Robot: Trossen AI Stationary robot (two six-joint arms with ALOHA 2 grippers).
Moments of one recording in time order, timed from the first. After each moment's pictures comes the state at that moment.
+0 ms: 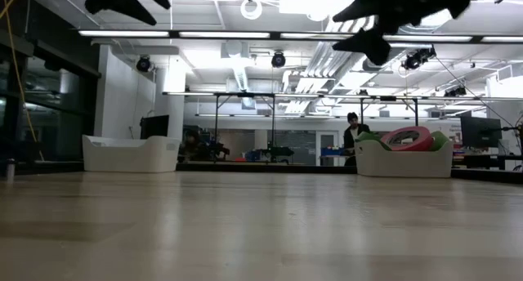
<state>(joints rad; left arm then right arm) -0.24 0.94 1.07 -0.87 -0.72 -0.89 -0.33 0.98 0.74 -0.09 -0.24 0.33</state>
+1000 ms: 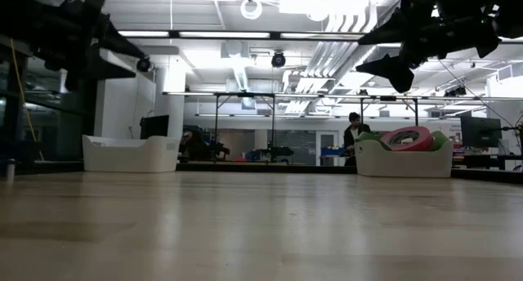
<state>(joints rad) -0.16 0.28 0.26 -0.14 -0.79 -0.69 -0.56 0.74 0.37 0.22 -0.41 0.44</state>
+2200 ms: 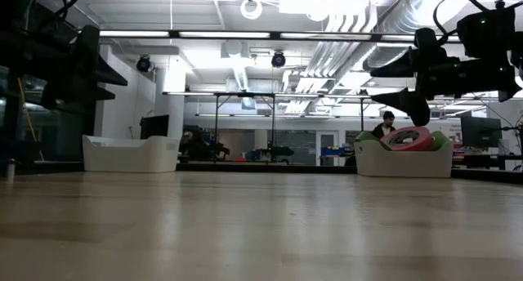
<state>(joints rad) -0.16 0.01 0.13 -0.37 -1.02 -0.68 -0.73 0.79 0.01 0.82 -0.35 0.61</state>
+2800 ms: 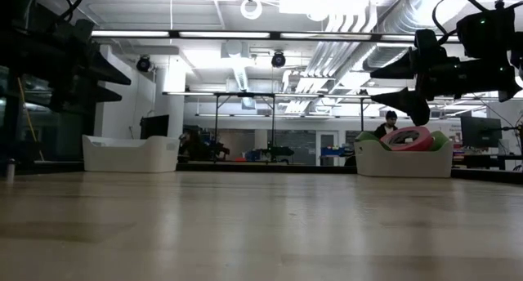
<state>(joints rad) -0.16 0.01 0.13 -0.36 -0.83 -0.68 -0.73 0.79 0.01 0.81 -0.35 0.57</state>
